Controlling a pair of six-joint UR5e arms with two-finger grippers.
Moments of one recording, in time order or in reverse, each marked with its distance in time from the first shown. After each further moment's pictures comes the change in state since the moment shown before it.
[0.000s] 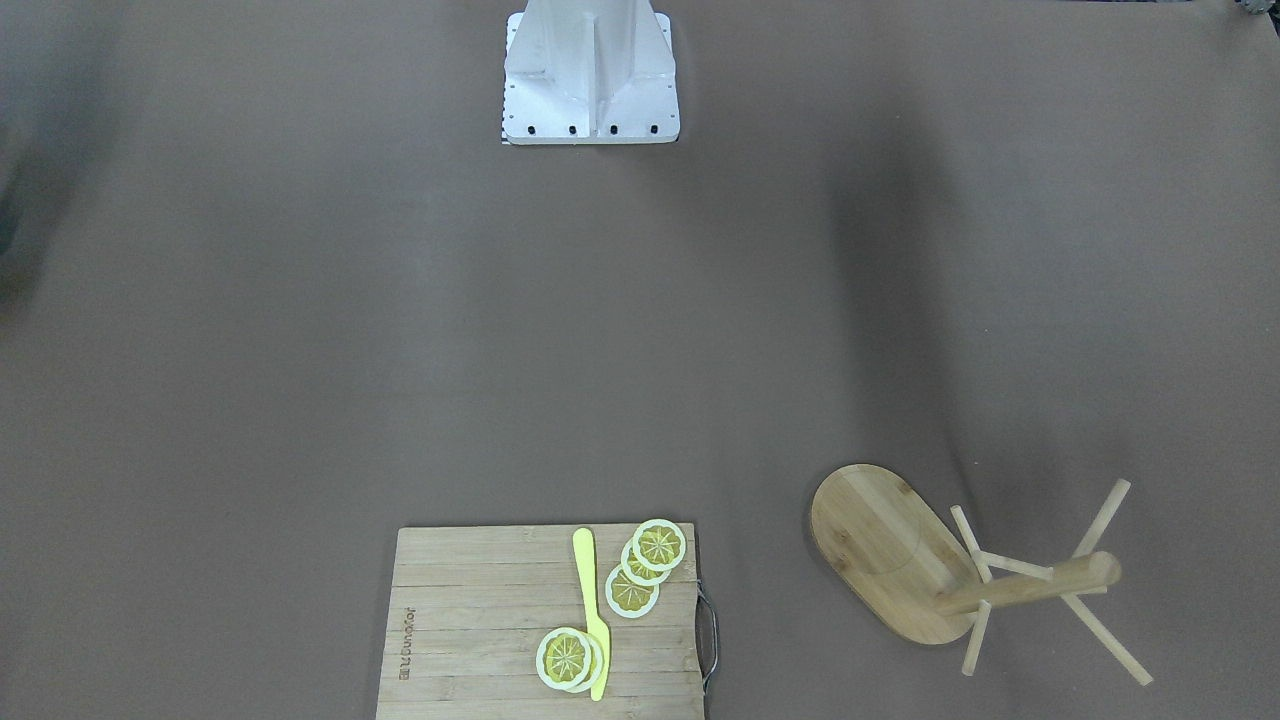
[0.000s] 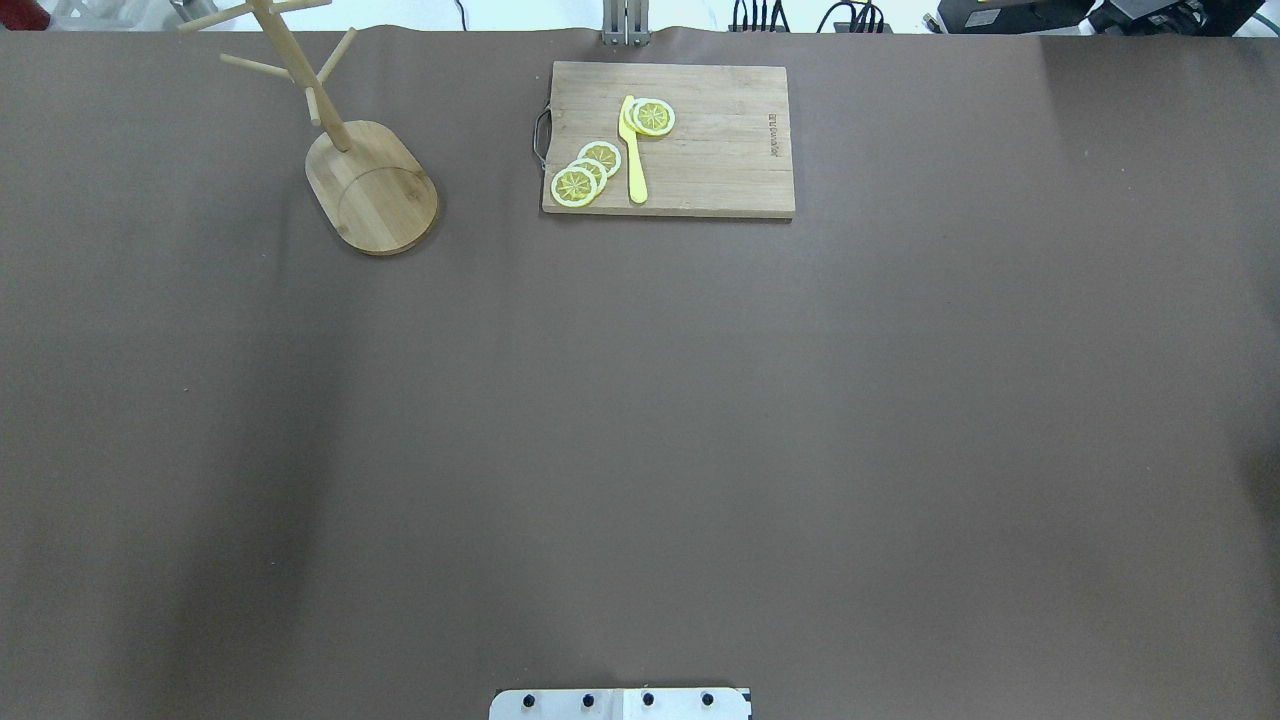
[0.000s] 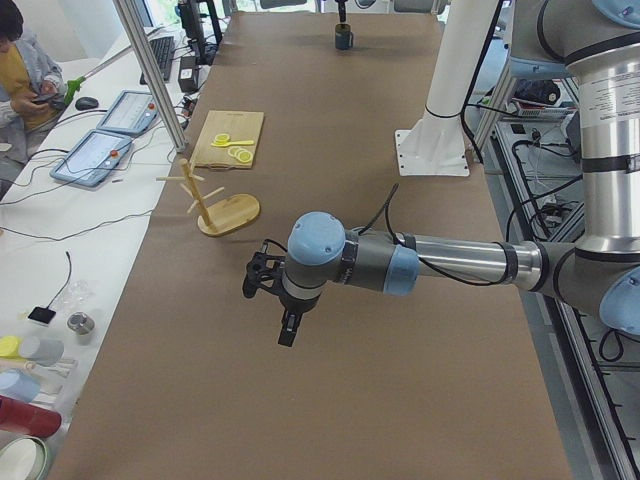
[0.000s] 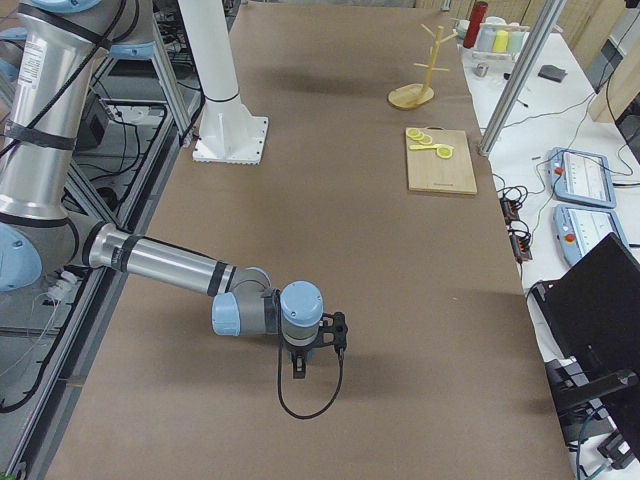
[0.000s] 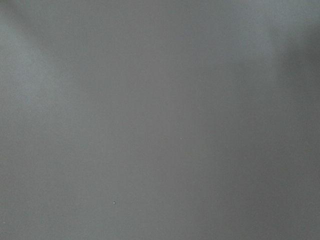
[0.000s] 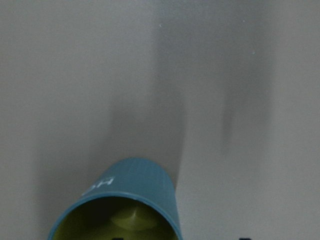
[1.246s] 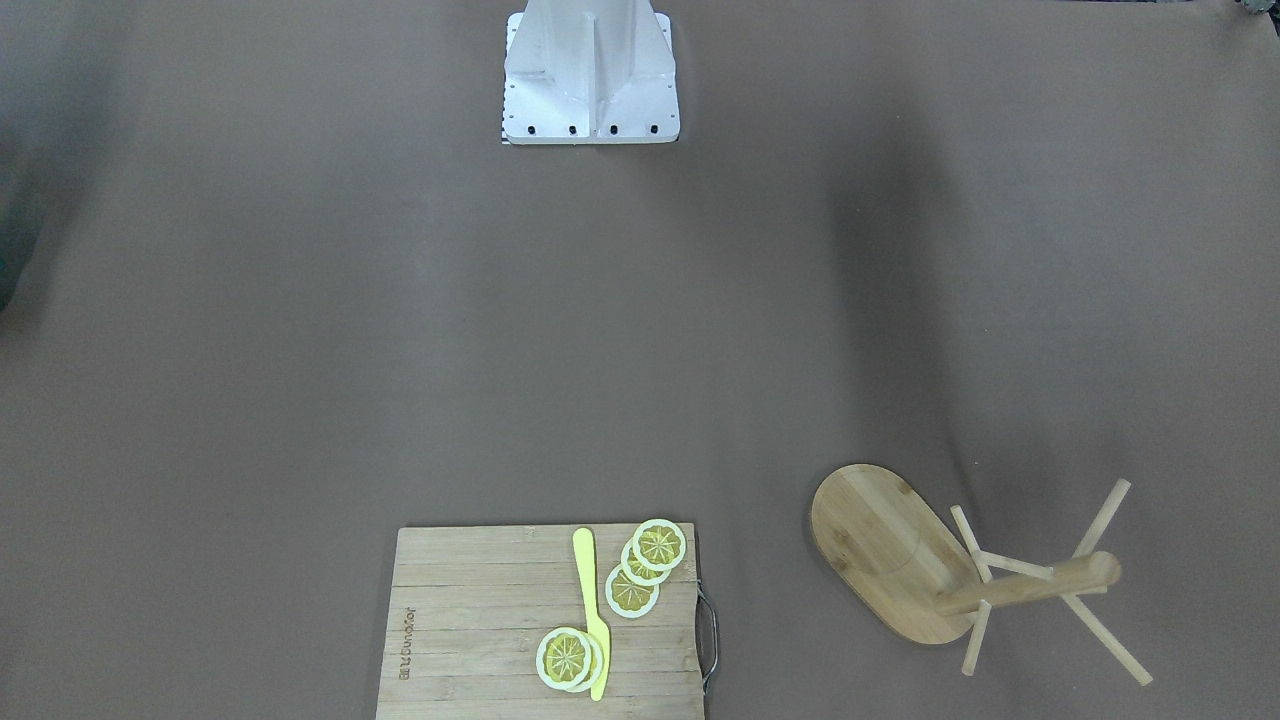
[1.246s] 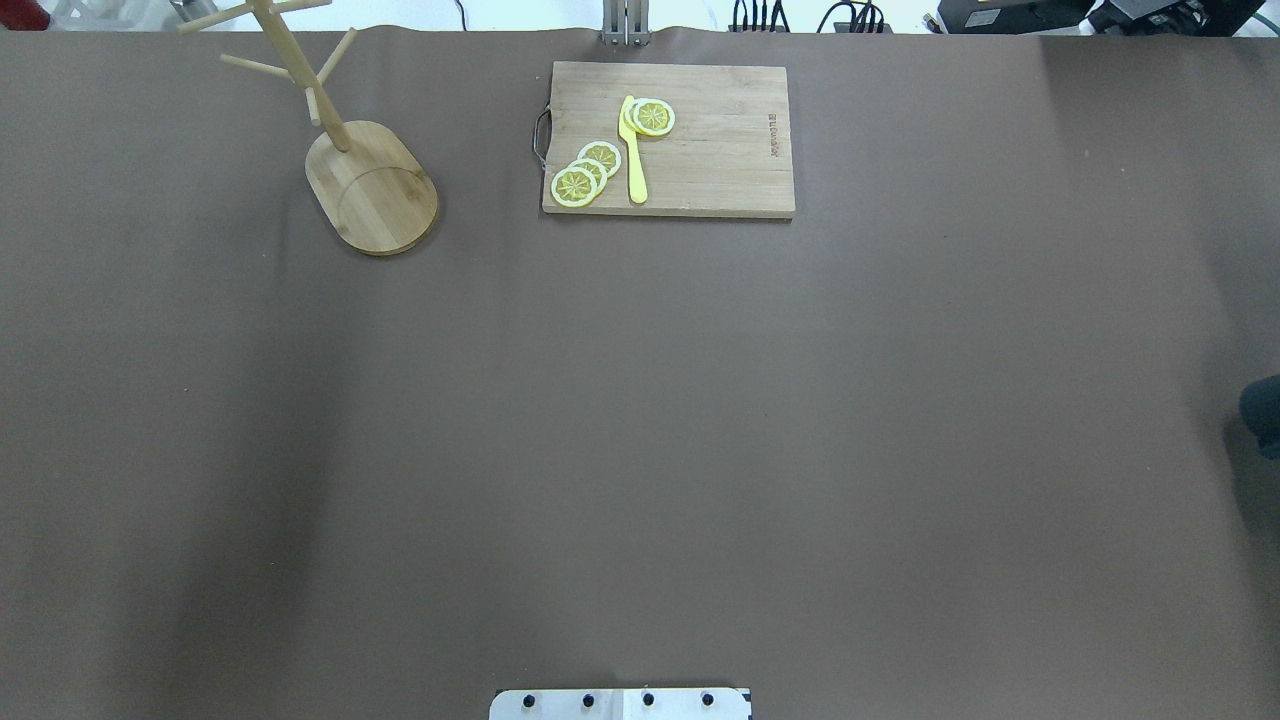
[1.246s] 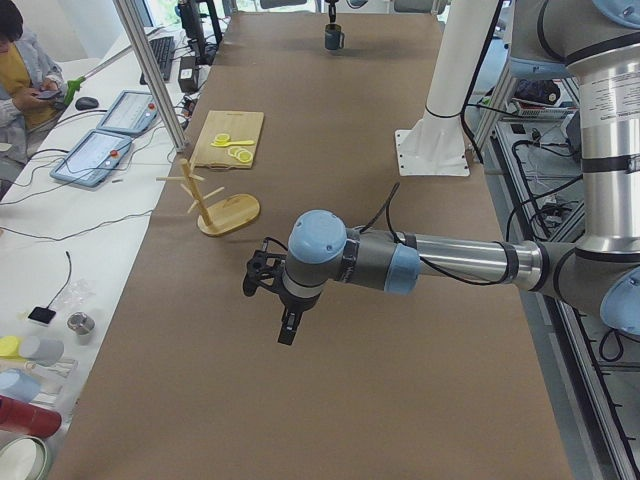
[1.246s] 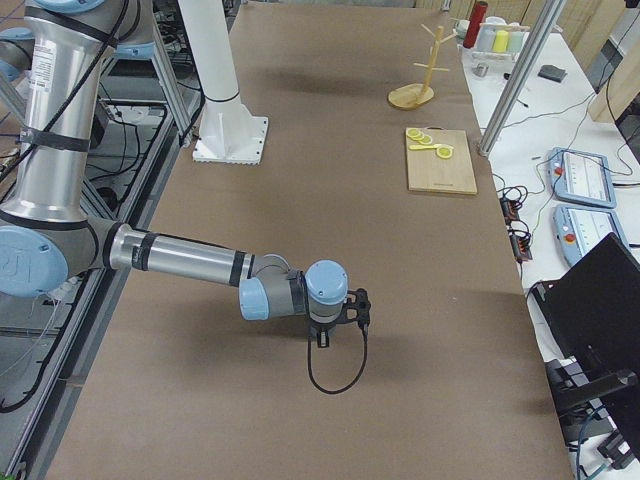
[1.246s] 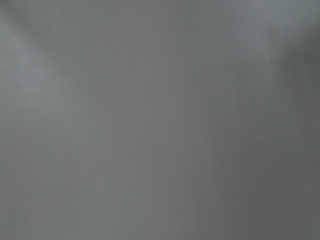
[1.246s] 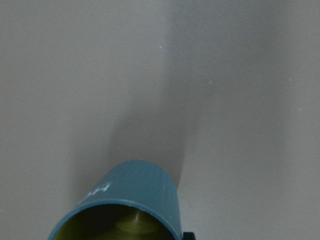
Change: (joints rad) left arm -0.003 0.001 -0.007 0.000 -0.006 0.003; right arm -0.043 0.104 0.048 -0.010 0.089 0.125
